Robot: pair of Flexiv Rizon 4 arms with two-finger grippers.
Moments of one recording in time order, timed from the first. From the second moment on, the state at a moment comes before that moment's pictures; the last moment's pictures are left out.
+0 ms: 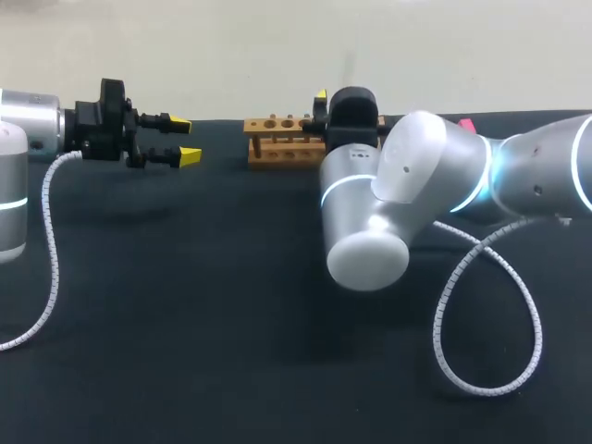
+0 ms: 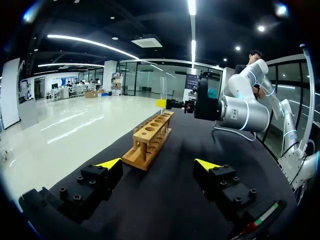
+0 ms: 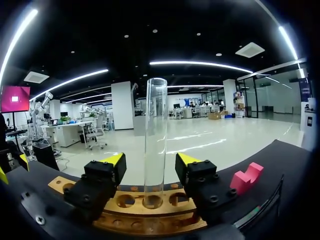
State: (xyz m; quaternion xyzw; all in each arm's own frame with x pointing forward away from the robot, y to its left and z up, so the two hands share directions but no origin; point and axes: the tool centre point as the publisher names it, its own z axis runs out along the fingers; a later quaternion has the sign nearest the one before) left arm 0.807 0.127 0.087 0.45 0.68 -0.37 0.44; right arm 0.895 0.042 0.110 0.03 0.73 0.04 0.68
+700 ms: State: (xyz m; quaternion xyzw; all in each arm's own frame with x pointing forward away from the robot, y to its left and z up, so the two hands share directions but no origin) left arm 0.807 0.127 0.087 0.45 0.68 -0.37 0.44; right arm 0.891 0.040 0.123 0.03 0.71 0.02 0.70
